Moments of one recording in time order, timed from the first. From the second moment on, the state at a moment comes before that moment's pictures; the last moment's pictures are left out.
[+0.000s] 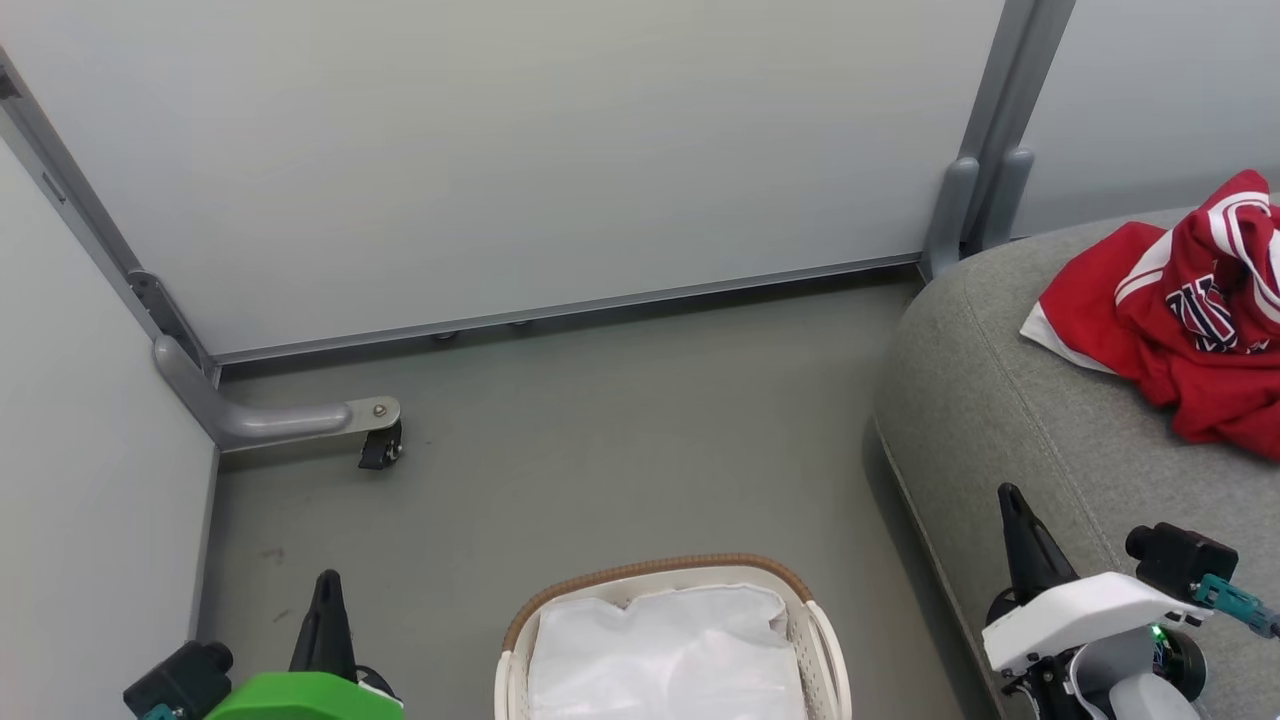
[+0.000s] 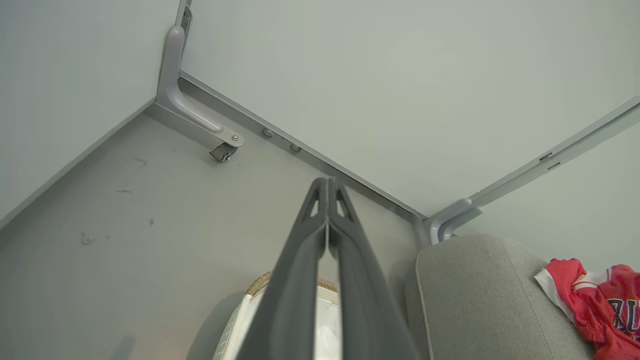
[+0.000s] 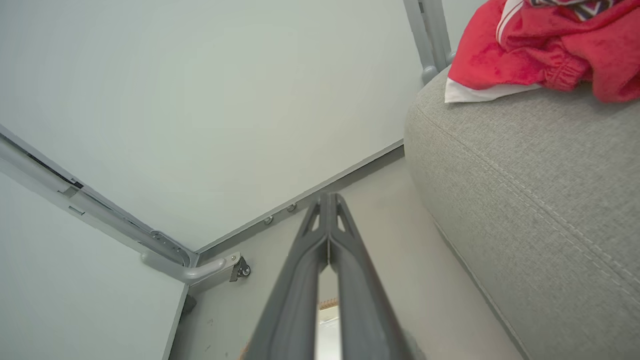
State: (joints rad) left arm 0.04 0.05 -0.05 0.29 -0.75 -0.04 -0.14; right arm -0.09 -0.04 -0.01 0.34 0.59 0.13 -0.14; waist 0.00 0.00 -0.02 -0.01
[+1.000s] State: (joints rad) left arm -0.01 0.05 0.01 0.27 -1.09 -0.08 -0.04; right arm -0.09 -0.04 -0.05 0.30 1.00 0.13 -0.04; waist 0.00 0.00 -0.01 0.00
